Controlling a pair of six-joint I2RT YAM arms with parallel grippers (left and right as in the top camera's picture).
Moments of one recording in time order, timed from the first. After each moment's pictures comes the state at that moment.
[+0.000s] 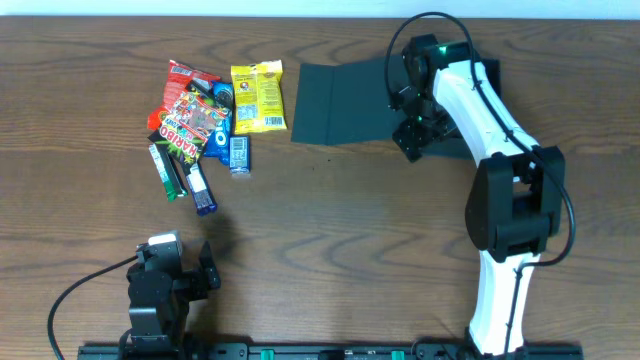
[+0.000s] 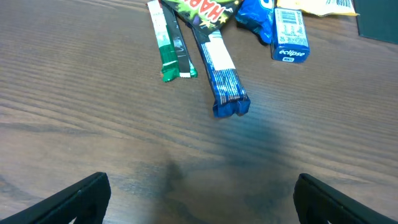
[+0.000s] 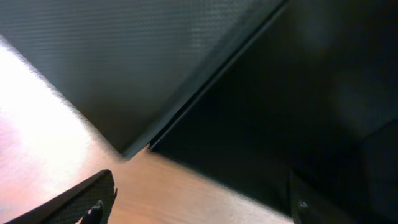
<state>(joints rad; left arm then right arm) -0.01 0.01 0.17 -0.76 -0.08 -0.14 0.21 2.22 1.87 -1.32 0.16 -0.35</state>
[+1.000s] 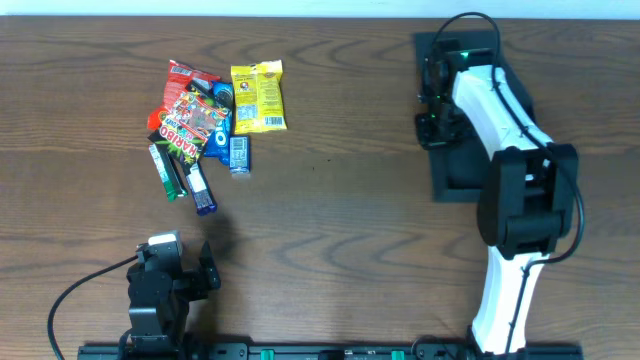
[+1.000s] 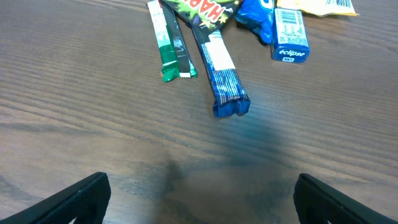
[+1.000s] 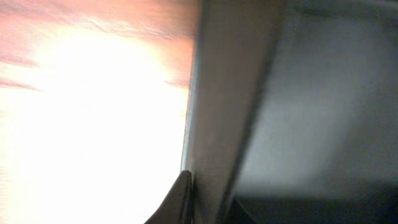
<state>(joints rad) -0.01 0.01 0.17 -0.76 -0.08 -0.14 0.15 2.22 1.81 -1.20 0.06 0.11</state>
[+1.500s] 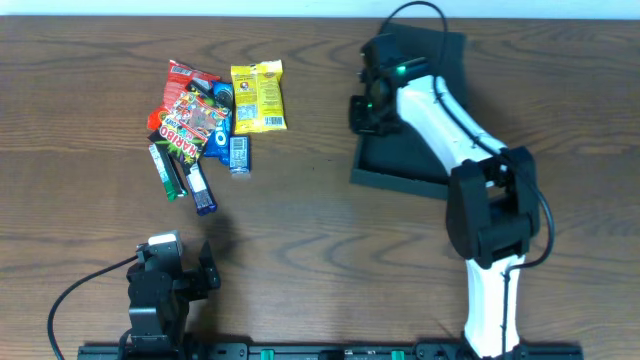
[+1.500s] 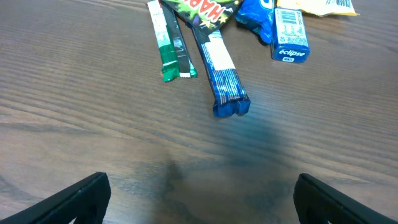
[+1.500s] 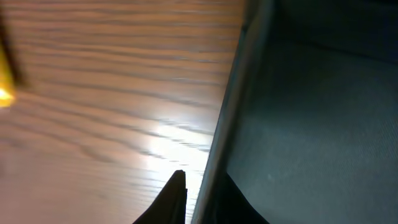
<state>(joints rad) -0.01 0.01 0.17 -0.76 -0.08 -0.14 0.37 2.22 1.81 -0.90 -0.15 0.39</state>
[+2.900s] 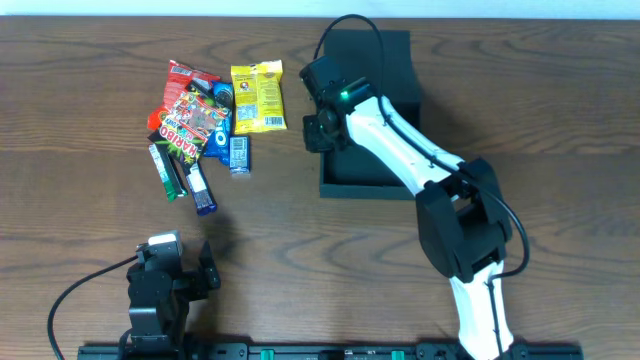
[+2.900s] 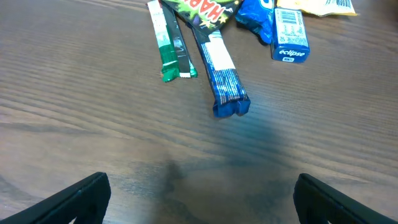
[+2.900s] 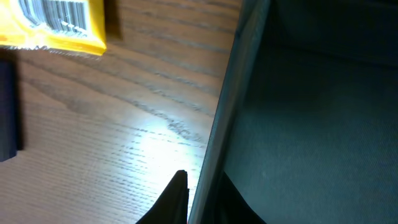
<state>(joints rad) -0.01 0.01 0.17 -0.76 -0.08 -0.14 0.57 2.22 1.81 -0.87 -0.05 0.42</state>
